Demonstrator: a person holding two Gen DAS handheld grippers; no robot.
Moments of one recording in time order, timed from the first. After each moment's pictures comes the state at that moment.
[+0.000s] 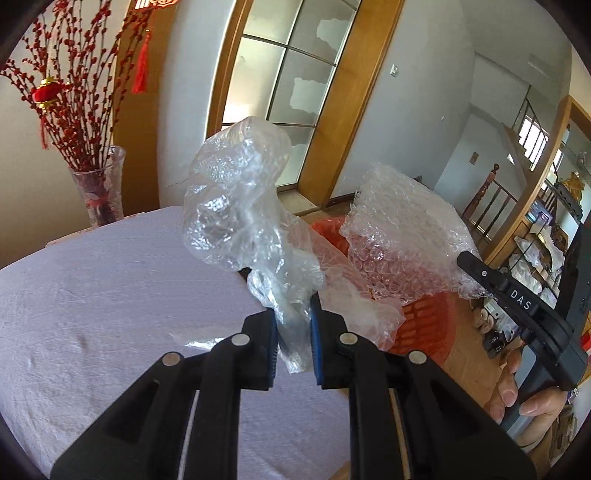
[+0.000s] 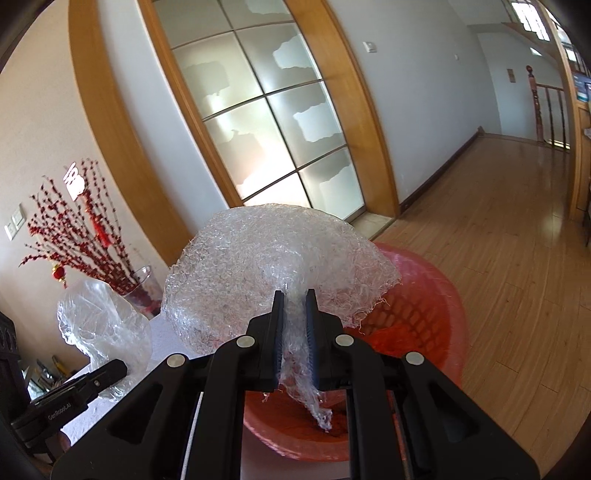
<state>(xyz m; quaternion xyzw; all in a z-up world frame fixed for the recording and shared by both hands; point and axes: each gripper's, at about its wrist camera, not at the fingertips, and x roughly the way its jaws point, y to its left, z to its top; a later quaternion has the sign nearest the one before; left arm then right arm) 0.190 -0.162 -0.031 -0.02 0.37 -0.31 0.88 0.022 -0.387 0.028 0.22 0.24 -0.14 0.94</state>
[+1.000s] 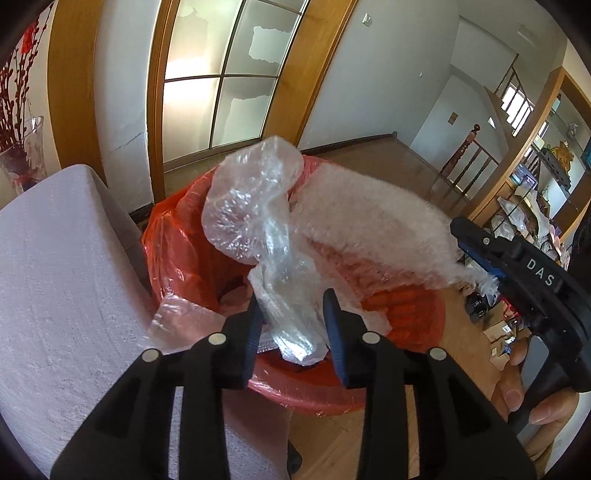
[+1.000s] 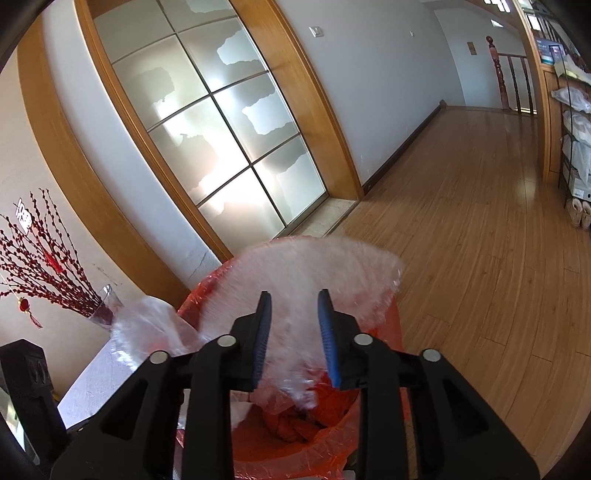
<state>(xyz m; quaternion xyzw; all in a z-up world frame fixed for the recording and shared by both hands) 0.206 -0.268 -0.100 0.01 0.44 -0.35 0.83 0.024 -0.439 -0.003 0.27 0.26 -0.19 0.91</state>
